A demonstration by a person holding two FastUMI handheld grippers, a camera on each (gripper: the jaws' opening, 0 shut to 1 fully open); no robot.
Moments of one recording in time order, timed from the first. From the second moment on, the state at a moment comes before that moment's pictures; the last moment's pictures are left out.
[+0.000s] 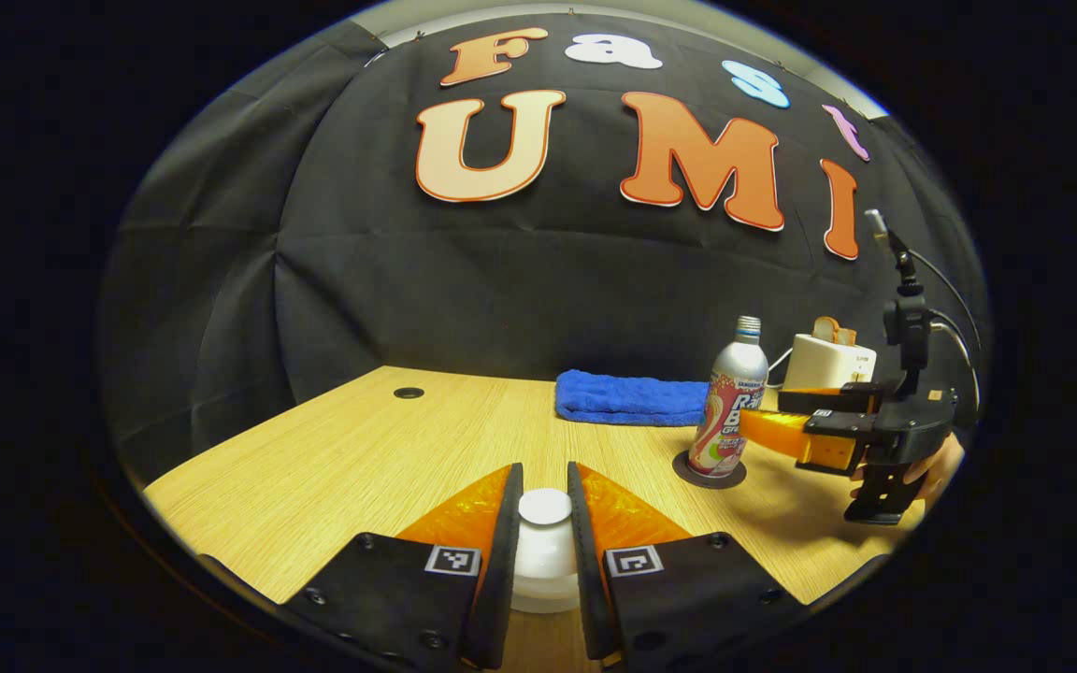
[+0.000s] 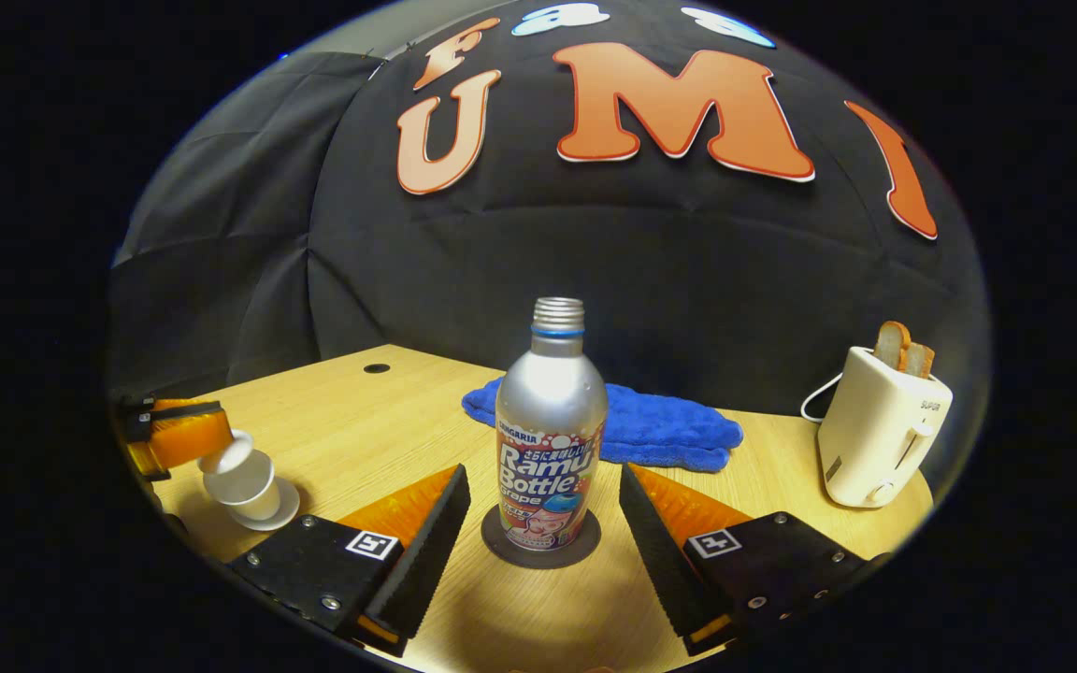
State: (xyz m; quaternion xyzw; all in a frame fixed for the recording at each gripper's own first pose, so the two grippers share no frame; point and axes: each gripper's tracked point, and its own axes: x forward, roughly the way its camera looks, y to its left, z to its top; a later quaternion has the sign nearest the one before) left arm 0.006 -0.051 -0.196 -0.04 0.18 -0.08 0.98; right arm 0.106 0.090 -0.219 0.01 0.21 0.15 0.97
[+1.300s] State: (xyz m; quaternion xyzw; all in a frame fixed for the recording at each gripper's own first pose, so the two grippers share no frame) left arm 0.010 -0.050 -0.156 0.00 0.12 -0.05 0.99; right arm 0.045 0.023 -0.143 0.00 0.12 0.07 0.99
